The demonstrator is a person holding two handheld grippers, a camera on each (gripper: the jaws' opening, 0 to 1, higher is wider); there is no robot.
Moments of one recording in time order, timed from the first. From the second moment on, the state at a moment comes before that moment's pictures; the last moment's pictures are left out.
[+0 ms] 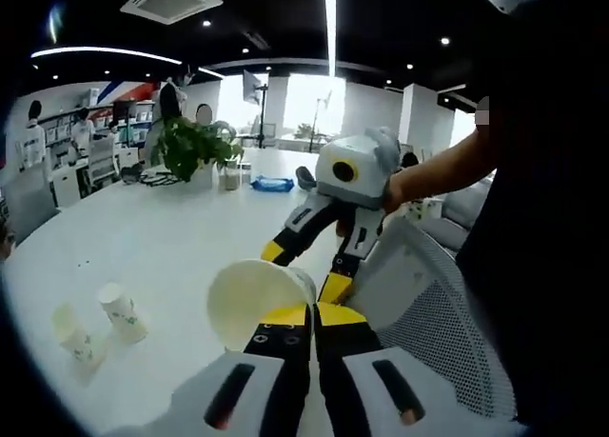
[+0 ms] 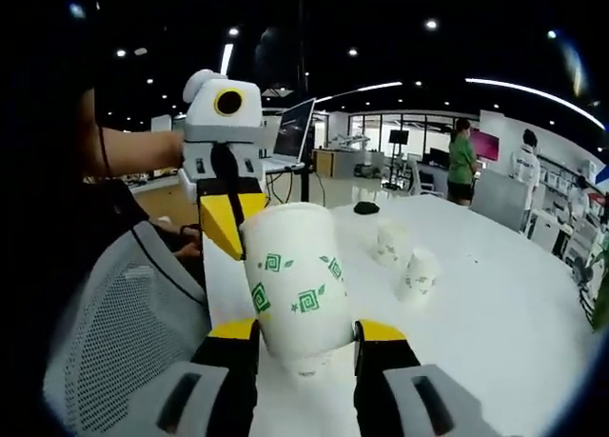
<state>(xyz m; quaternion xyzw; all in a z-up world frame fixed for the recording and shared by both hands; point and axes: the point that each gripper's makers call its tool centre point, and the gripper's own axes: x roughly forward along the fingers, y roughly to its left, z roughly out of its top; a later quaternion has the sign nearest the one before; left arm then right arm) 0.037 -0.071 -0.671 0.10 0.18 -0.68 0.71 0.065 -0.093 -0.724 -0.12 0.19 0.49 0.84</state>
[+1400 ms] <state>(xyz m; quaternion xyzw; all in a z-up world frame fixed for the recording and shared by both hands) 0.048 -0.051 -0.700 0.27 0.20 -0.67 0.67 0.068 -0.122 -0.739 -0.04 0.23 0.40 0.88</state>
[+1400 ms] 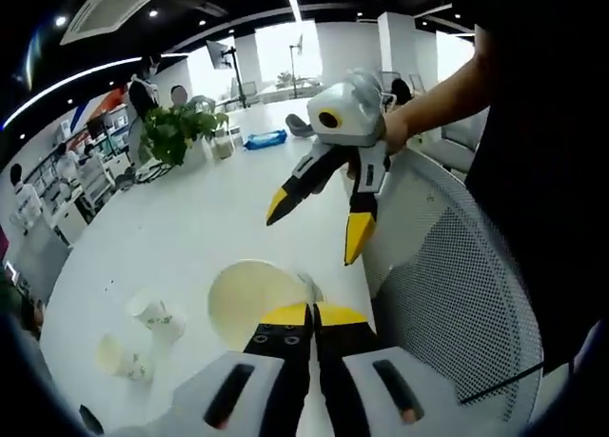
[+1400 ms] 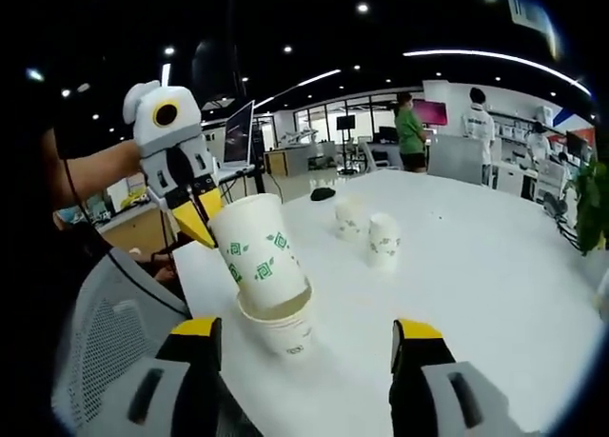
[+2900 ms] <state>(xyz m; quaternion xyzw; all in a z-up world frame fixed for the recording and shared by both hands) 0.045 -0.075 -0.745 0.28 0.25 -0.67 0.64 0.061 -0.127 -0.751 -0.03 0.25 0.39 0.89</state>
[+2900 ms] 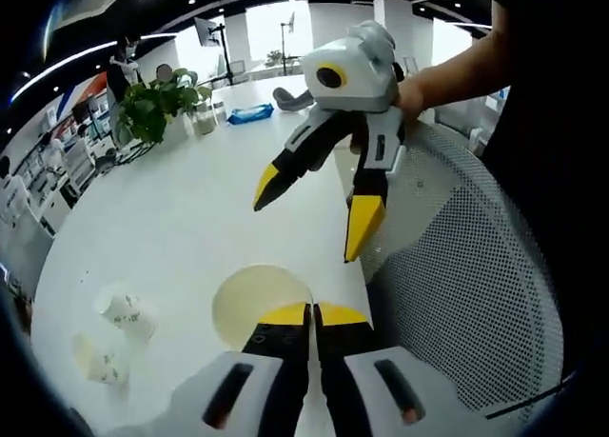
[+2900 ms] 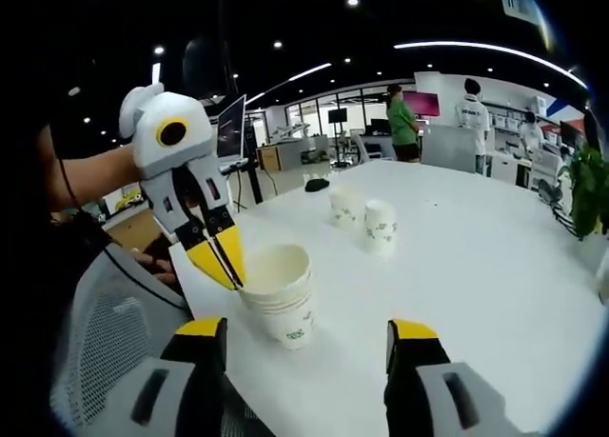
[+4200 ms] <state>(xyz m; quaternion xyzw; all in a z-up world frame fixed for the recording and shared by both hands) 0.079 -0.066 -0.712 0.16 0.22 -0.63 0.73 0.070 -0.138 -0.745 -0.01 0.22 0.35 0.91</state>
